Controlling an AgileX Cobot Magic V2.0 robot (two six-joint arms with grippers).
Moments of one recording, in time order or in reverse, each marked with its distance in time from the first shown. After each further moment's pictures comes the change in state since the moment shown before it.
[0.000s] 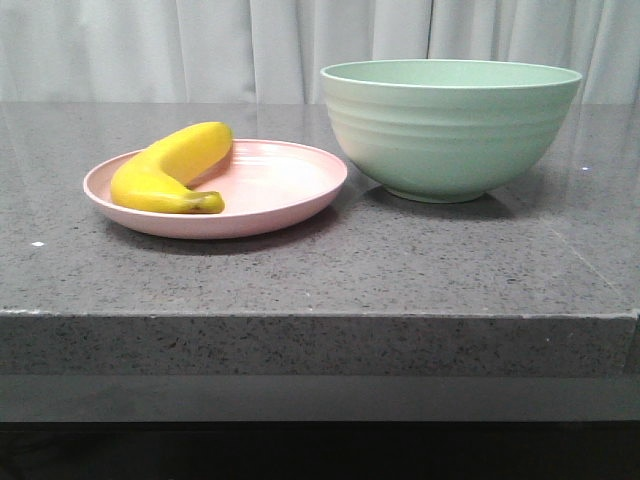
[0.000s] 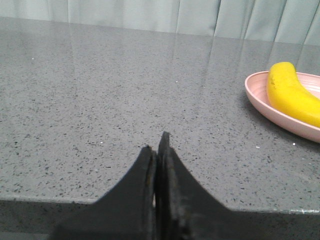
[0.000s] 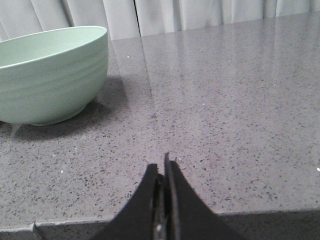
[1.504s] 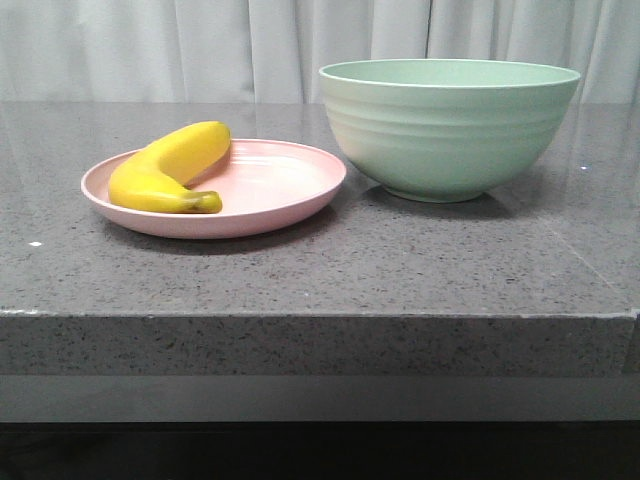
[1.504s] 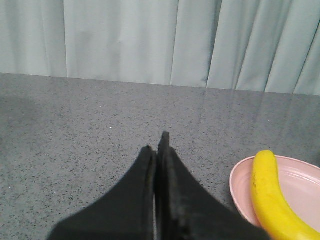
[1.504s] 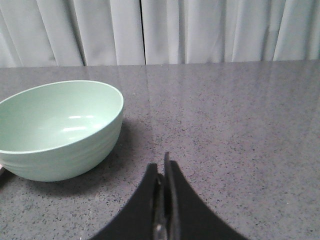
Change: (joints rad) left arm 0.000 0.434 -0.474 0.007 0.009 0.000; right arm 0.000 0.301 -0.474 -0.092 0.217 -0.007
